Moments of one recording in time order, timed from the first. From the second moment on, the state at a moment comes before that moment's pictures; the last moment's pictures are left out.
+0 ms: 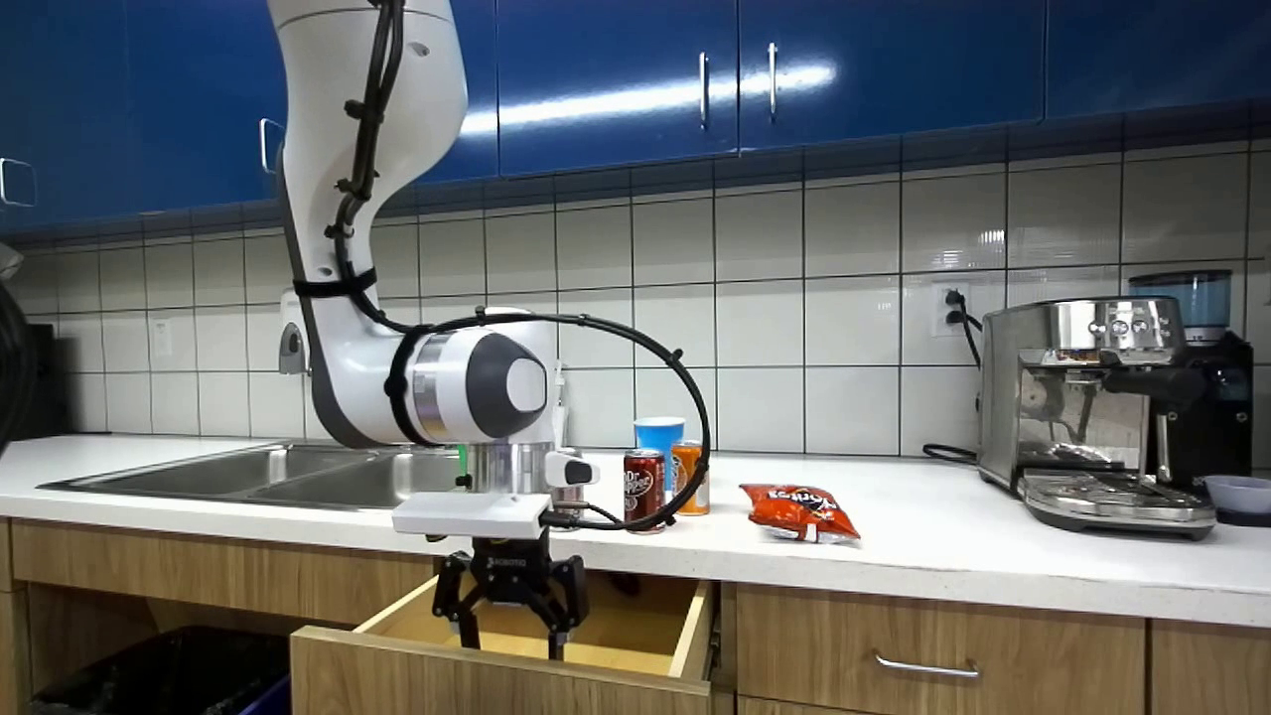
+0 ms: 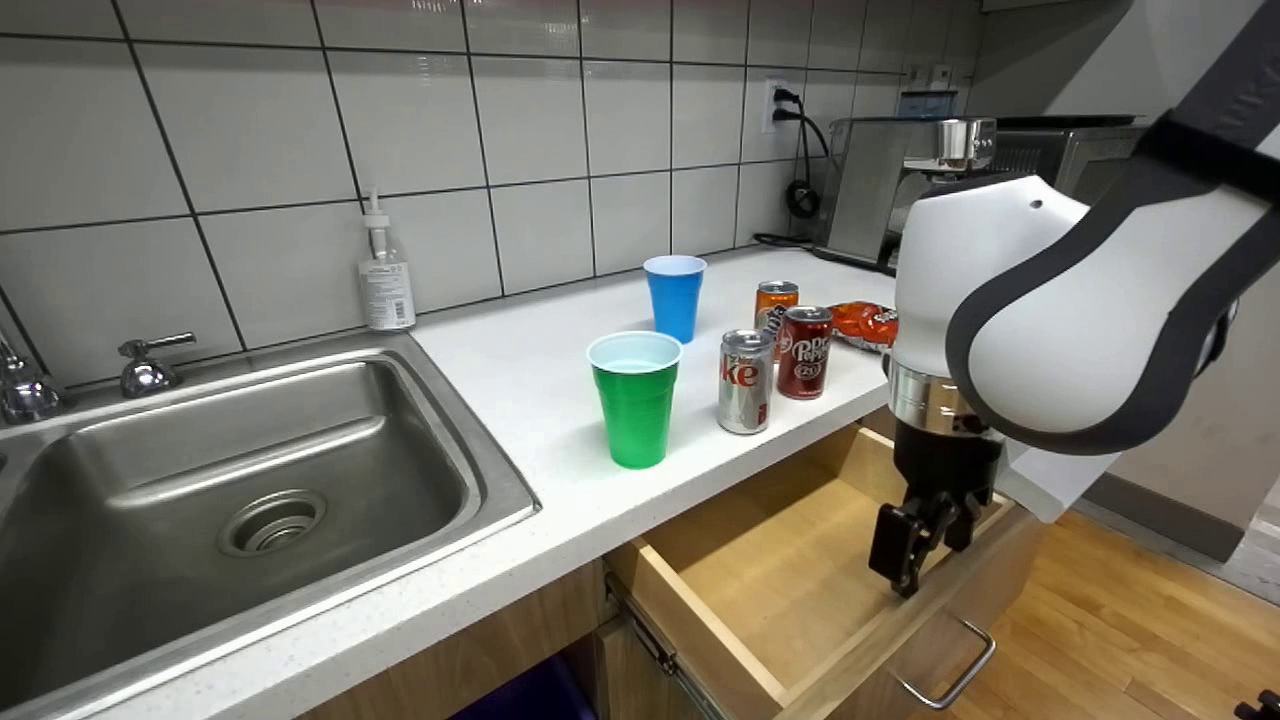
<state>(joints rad) -0.02 0.26 -0.05 -2.53 -0.08 2.68 -0.02</state>
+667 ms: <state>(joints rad) -0.02 0.25 -0.05 -2.54 -0.08 2.66 -0.02</state>
